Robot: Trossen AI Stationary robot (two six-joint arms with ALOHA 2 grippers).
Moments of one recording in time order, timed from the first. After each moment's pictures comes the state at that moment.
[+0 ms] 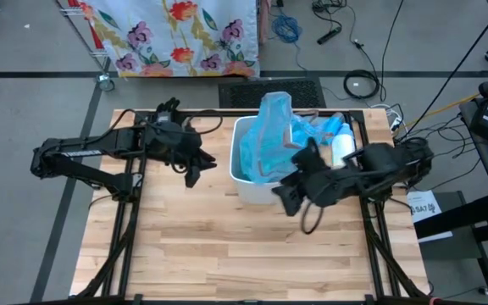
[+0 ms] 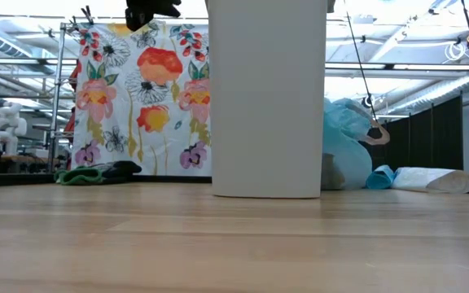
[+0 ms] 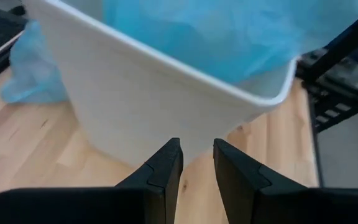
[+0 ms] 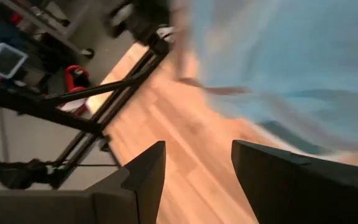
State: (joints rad) left arm 0.10 1.09 1.16 -0.64 0.06 -0.33; right arm 0.42 1.69 2.22 -1.33 0.45 1.17
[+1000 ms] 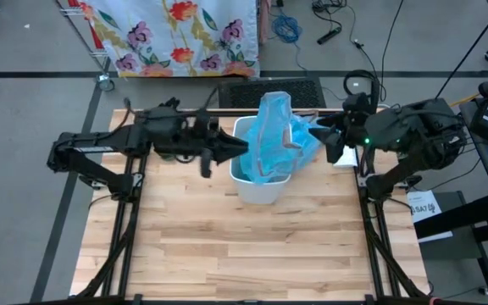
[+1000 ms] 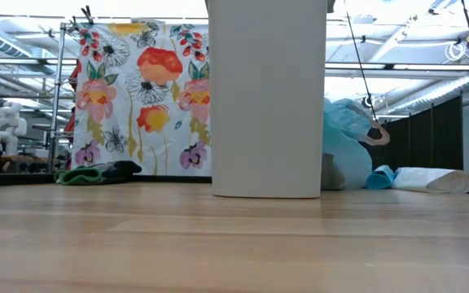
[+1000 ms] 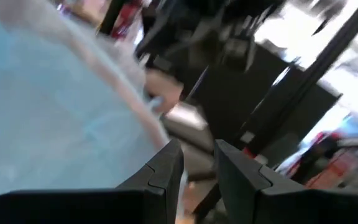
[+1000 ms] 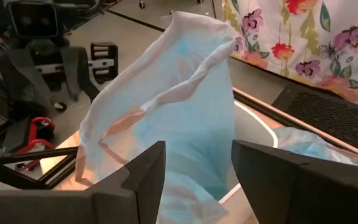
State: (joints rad) left arm 0.01 1.30 1.45 -0.10 0.07 -0.52; right arm 0.27 1.43 2.22 -1.42 0.66 0.82
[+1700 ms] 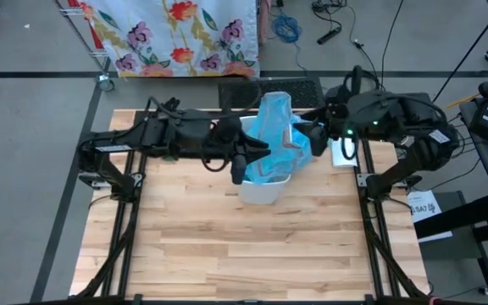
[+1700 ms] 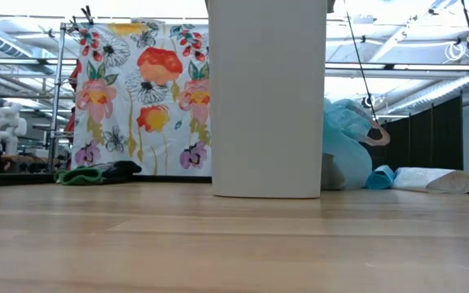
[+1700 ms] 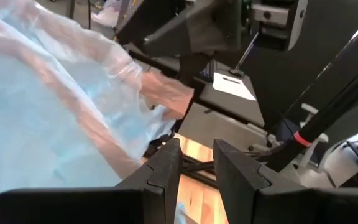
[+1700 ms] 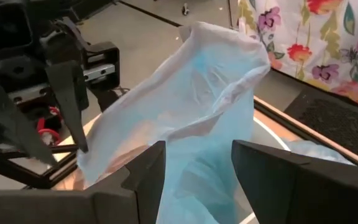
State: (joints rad) left arm -0.08 1.63 2.02 -0.59 -0.15 -0.44; right arm 0.11 1.47 2.22 -1.29 0.47 0.66
